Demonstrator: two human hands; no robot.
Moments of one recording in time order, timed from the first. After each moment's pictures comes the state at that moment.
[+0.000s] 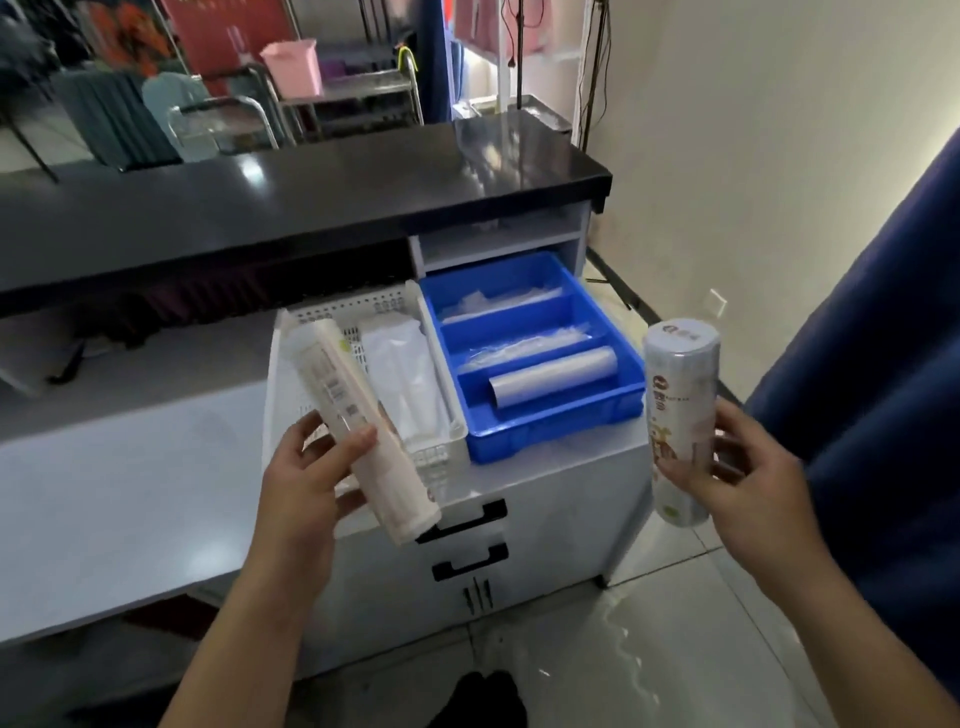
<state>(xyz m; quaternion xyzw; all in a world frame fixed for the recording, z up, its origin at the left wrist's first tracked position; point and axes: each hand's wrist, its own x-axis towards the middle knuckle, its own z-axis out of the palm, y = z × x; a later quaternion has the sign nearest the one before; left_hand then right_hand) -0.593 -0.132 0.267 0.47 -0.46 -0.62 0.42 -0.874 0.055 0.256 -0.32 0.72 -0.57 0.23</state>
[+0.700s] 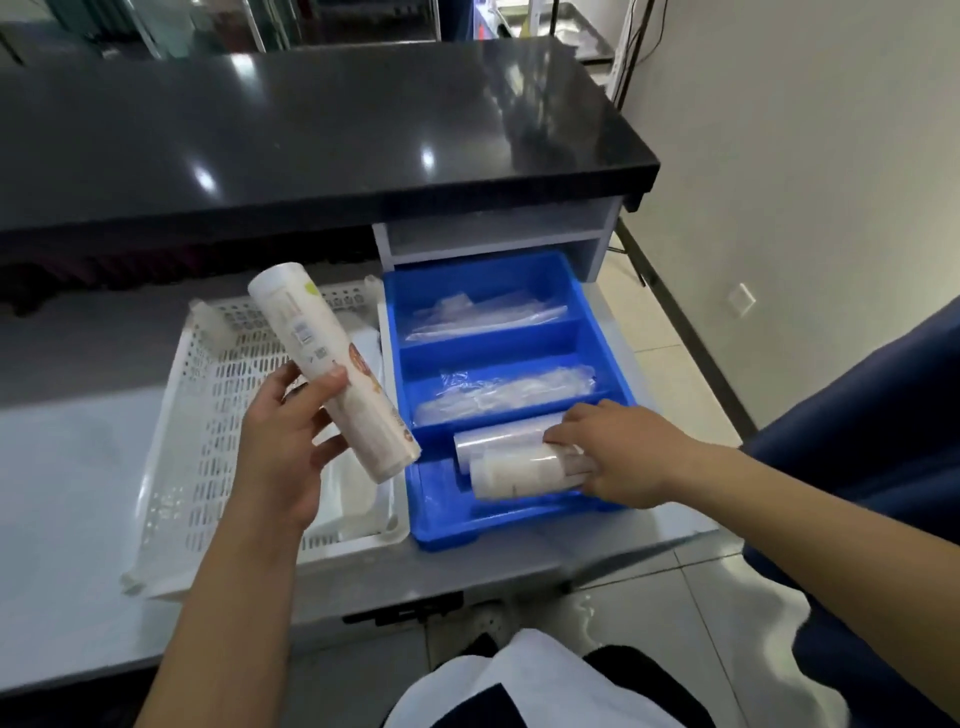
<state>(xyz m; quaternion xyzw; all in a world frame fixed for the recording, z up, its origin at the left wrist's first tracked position) -0.718 -0.280 0.240 0.52 -0.37 -0.63 0.45 -1.001 -0.173 0.231 -0.72 0.66 0.12 0.20</state>
